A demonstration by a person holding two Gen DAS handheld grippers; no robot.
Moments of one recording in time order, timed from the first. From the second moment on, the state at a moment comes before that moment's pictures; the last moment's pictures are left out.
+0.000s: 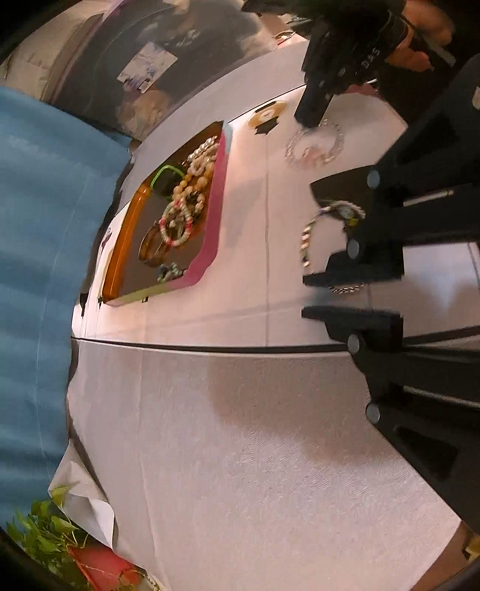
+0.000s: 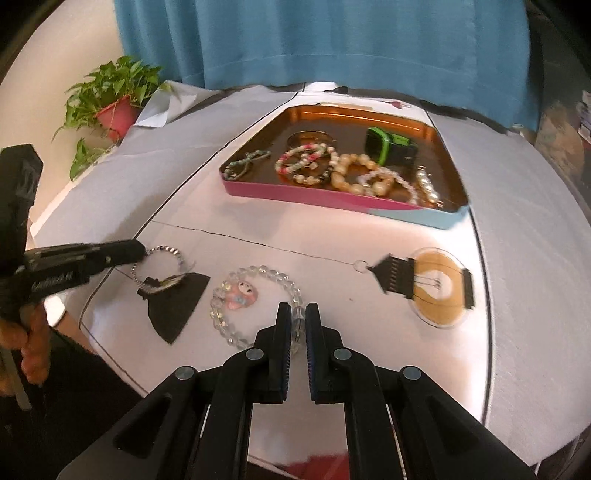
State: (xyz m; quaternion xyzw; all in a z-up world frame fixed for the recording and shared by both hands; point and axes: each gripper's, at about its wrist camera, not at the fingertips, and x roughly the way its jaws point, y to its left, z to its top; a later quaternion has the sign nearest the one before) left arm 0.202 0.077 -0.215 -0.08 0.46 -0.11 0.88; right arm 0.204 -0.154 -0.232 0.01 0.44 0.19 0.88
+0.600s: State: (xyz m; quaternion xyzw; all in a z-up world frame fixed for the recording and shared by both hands) left arm 0.197 0.055 -0.216 0.04 0.46 -0.09 0.88; right arm 0.218 -0.138 -0.238 -0.06 0.43 0.23 0.87
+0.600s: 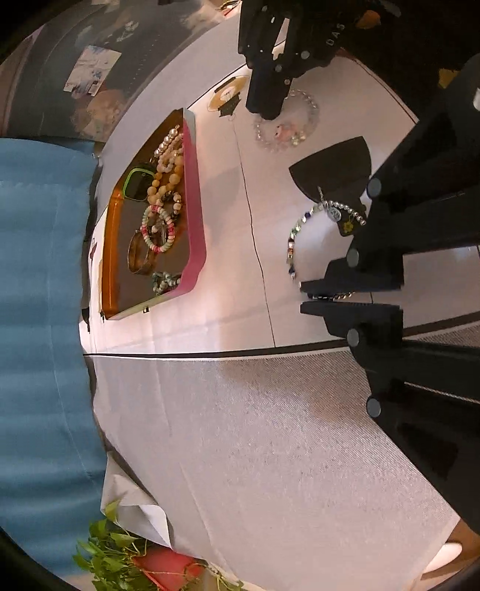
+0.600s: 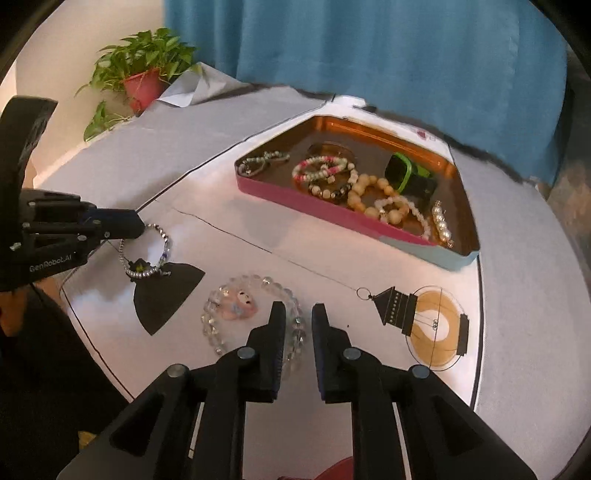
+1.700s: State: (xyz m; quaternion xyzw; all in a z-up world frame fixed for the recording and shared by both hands) left arm 0.139 -0.029 -0.008 0.04 0.31 -0.06 0.95; right arm 0.148 -0.196 -0.039 0.05 0.31 0.21 0.93
